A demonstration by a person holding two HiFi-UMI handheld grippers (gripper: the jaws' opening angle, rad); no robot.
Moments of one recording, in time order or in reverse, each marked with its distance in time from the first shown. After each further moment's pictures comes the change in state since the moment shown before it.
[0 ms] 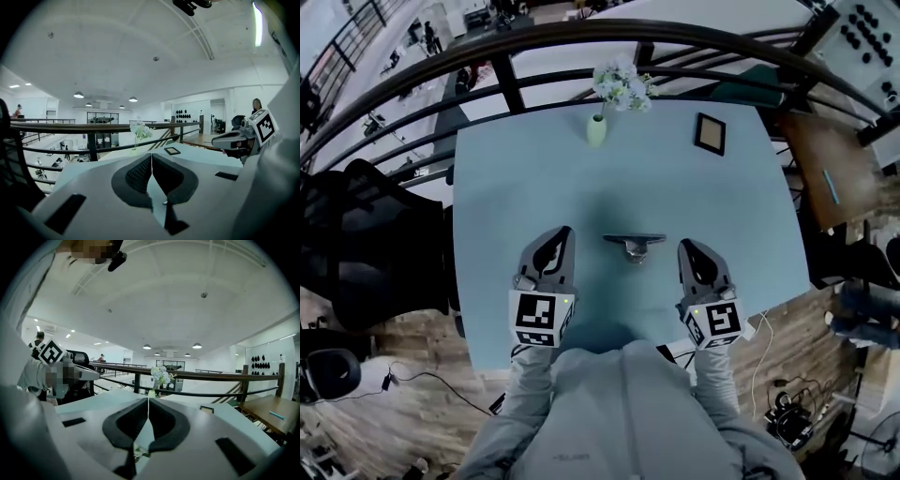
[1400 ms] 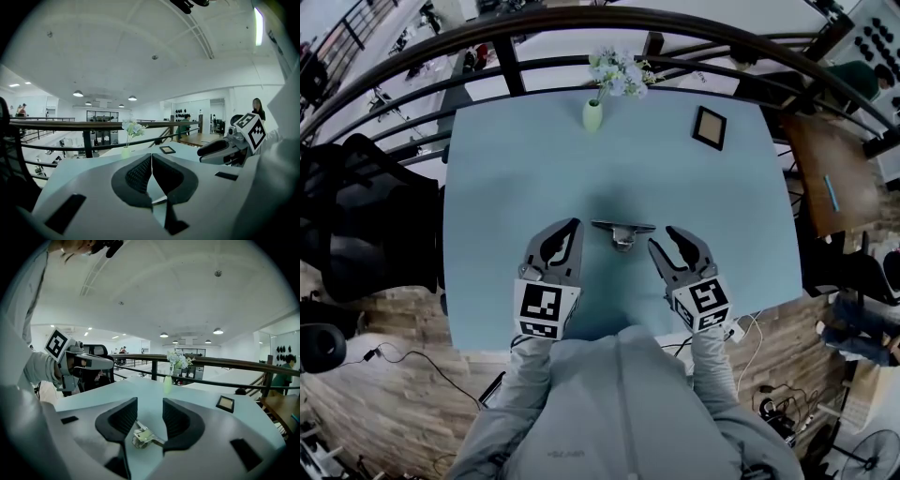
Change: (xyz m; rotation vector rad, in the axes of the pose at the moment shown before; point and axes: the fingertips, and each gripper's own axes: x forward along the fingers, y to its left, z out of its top) left arm 0.012 -0.048 -0.006 -0.010 0.016 -0.006; right arm 0.018 0.011 -0.043 -0.023 0.153 0.260
